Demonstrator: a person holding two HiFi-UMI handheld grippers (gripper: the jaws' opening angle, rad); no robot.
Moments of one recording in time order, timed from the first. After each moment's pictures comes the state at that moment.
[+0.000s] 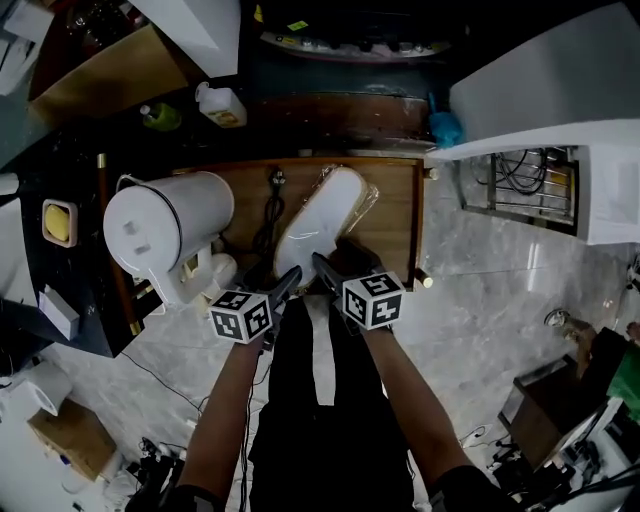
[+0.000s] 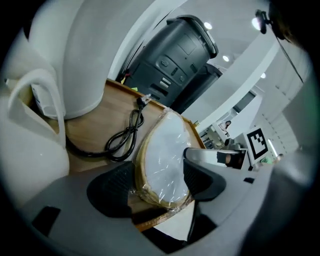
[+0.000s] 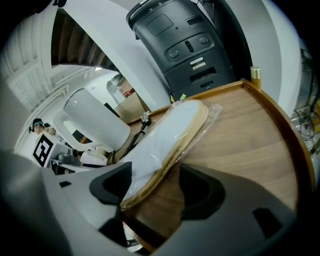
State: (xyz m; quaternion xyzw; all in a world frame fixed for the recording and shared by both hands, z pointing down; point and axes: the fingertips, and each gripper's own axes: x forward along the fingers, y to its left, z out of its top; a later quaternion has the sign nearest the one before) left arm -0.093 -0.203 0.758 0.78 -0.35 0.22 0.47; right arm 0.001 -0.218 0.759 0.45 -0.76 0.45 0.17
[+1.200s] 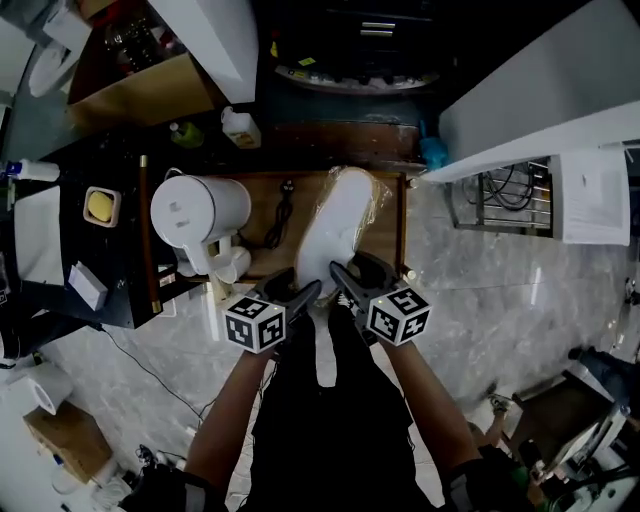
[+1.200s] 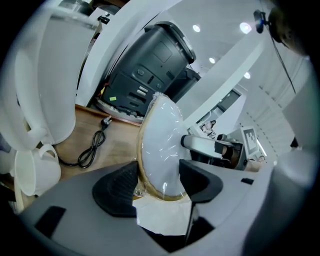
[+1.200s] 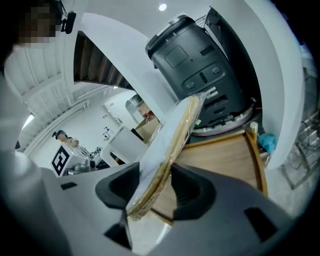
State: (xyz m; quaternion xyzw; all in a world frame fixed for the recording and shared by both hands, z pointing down) left arm -0.049 -0.169 0.630 0.82 -0.30 0.19 0.46; right arm 0.022 -0.199 0.605 0.42 -0.81 0.40 0.08
